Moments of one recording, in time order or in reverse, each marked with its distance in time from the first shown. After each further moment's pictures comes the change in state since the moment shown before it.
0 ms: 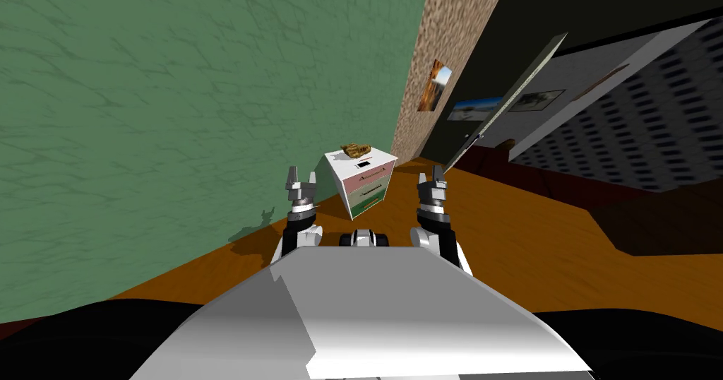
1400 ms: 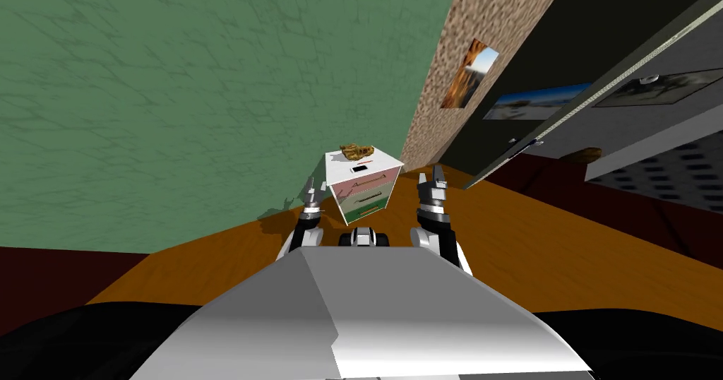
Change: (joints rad) left arm -0.059 0.156 -0.008 0.253 0.074 -0.042 0.045; right arm 0.000 0.000 0.000 0.000 0.000 0.000 0.000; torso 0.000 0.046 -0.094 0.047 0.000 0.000
